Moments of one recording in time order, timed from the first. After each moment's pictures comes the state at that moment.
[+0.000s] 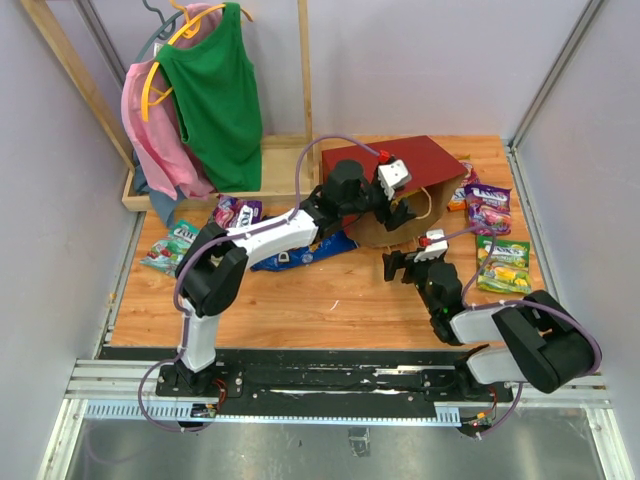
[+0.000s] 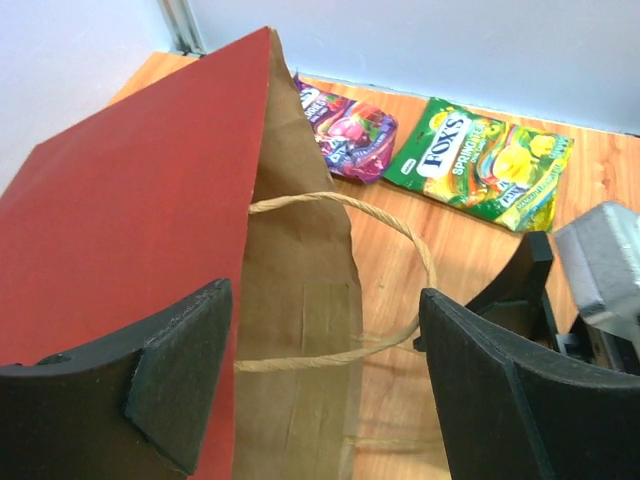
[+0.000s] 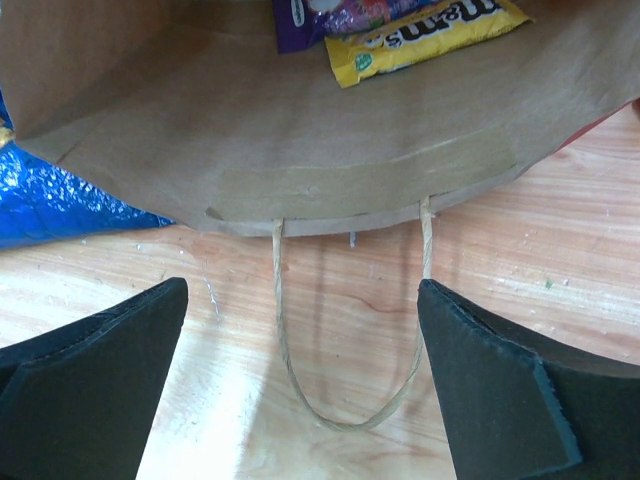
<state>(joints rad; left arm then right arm) -0.81 1.98 1.51 0.34 0.39 0.14 0.49 1.34 0.12 1.06 0.20 0.15</state>
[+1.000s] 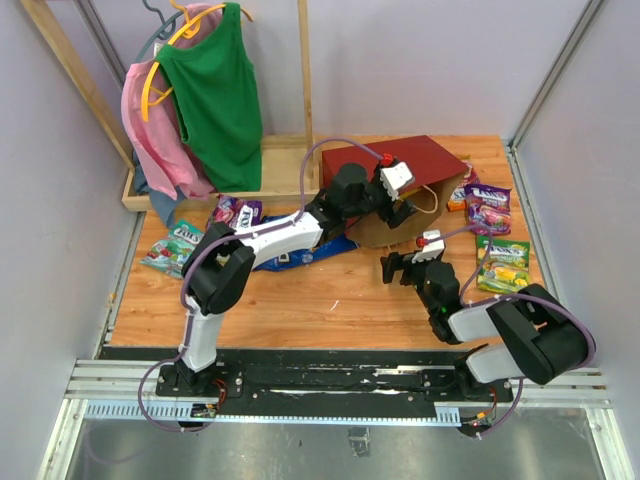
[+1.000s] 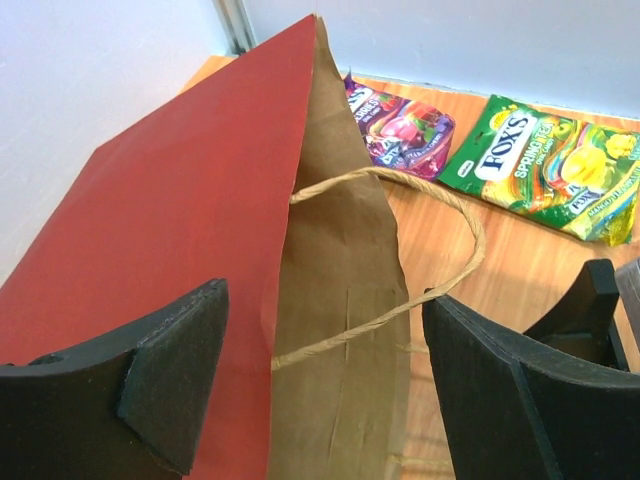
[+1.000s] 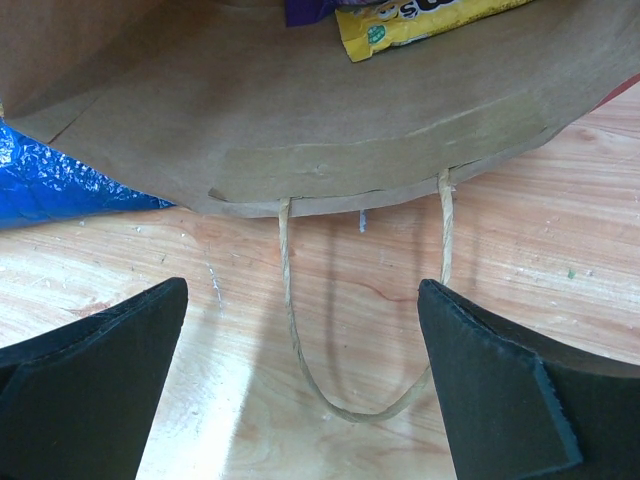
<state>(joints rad) -0.82 2.00 1.49 0.40 0.29 0.20 0.49 1.40 0.12 1.06 0.17 0.16</state>
